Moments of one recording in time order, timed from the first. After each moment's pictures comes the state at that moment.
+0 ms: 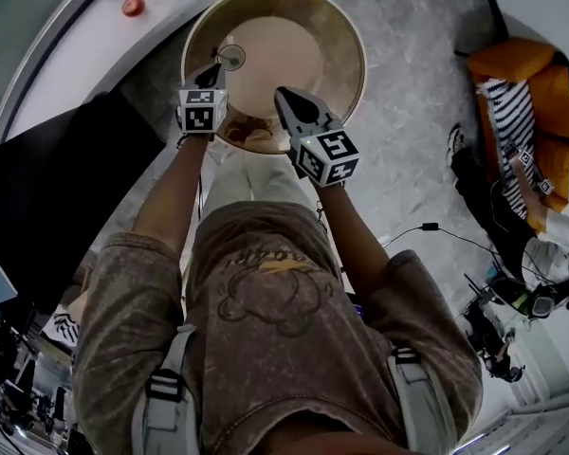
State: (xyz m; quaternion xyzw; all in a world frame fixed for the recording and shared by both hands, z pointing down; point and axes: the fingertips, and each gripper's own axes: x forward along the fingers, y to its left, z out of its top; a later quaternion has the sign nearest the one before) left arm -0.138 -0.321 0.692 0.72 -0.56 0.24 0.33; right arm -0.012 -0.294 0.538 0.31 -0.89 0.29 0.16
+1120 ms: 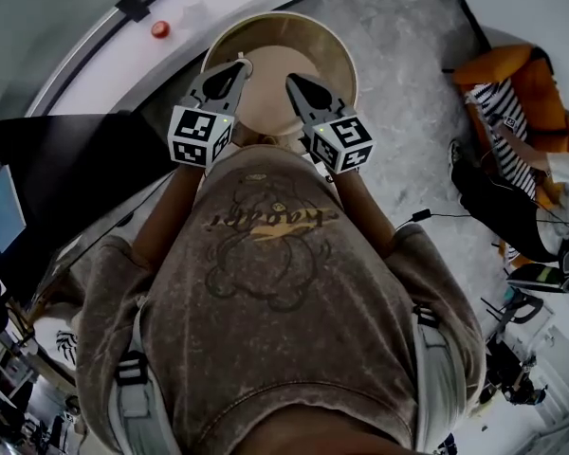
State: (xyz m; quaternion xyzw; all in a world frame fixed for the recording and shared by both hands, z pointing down) left arm -0.082 -0.267 0.386 0.84 -0.51 0.11 0.13; right arm 0.002 -0.262 0.389 0.30 -0.93 0.16 0.10
